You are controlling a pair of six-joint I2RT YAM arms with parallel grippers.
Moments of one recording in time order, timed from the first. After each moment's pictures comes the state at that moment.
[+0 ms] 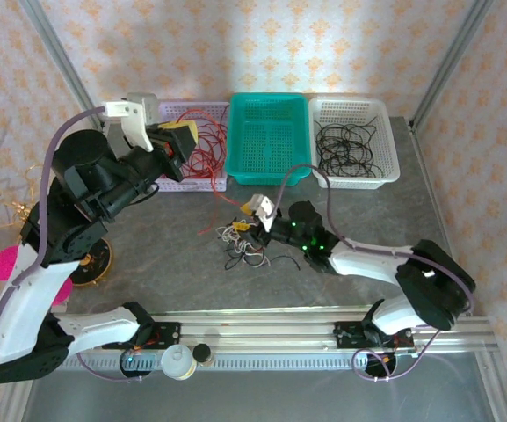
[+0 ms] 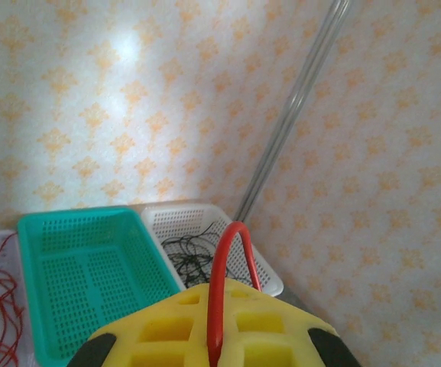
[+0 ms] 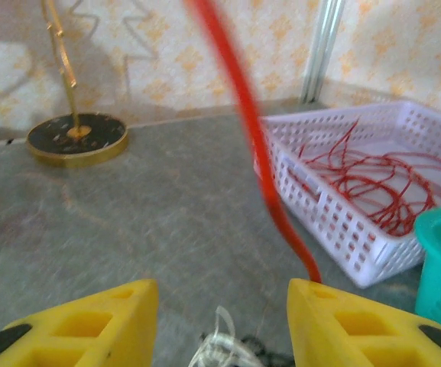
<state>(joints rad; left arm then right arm) -0.65 1.09 1.75 -0.68 -0.09 -0.36 0.82 1.45 0.64 0.65 -0.29 -0.15</state>
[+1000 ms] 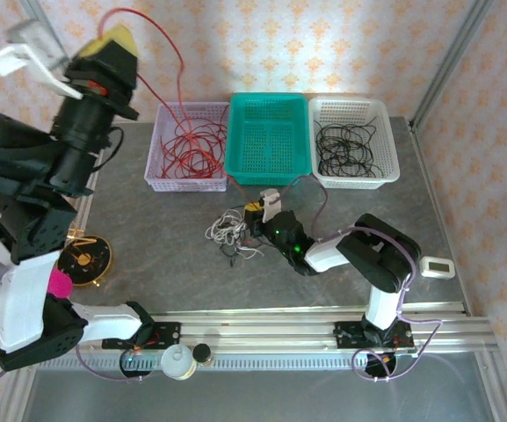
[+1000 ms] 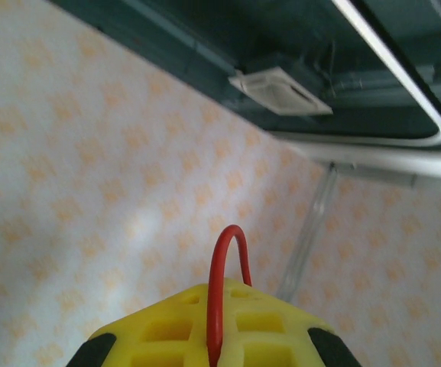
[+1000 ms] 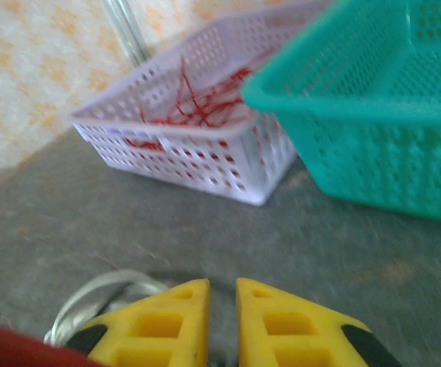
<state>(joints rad) -0.65 1.25 2.17 -0.41 -0.30 -0.28 0.83 1.80 0.61 0.96 0.16 0.34</state>
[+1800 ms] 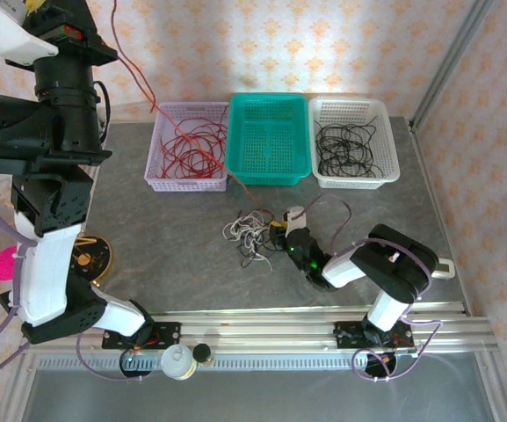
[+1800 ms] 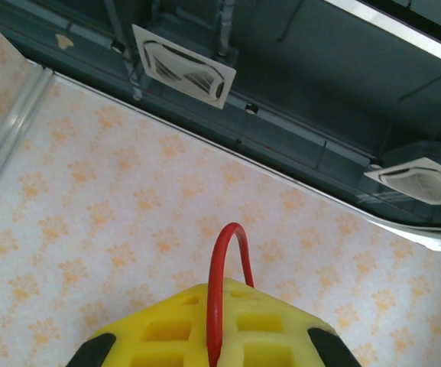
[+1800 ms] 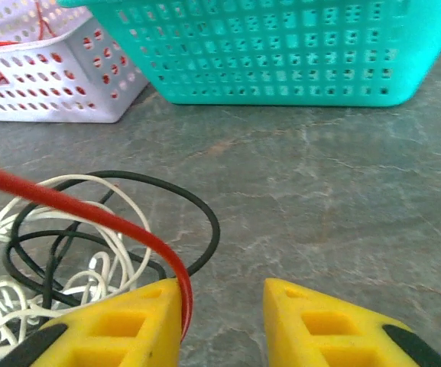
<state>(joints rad) -0.65 1.44 2.39 -0.17 -0.70 0.07 0.83 1.68 0.38 0.90 0.41 0.42</state>
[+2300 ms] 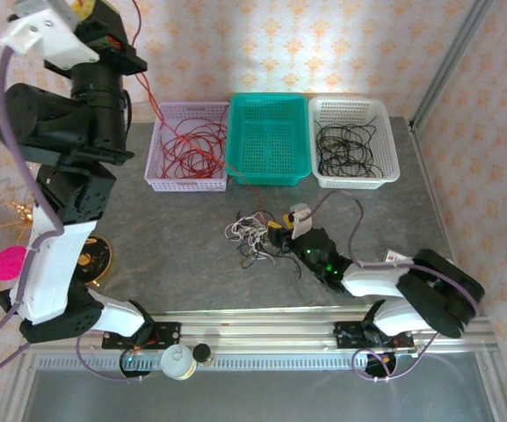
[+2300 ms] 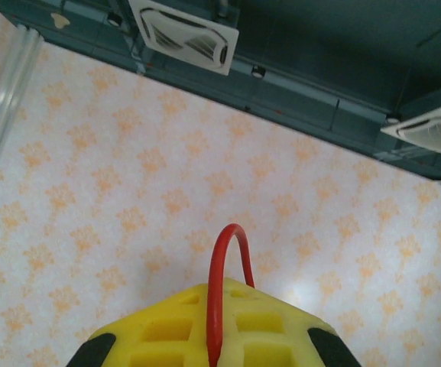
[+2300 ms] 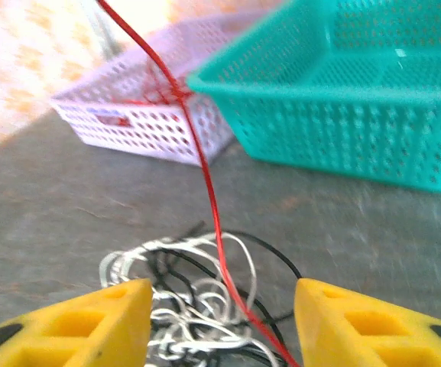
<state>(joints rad) -0.65 1.40 2.21 -0.16 -0.70 0.07 0.83 1.30 0.31 0.78 0.21 0.27</state>
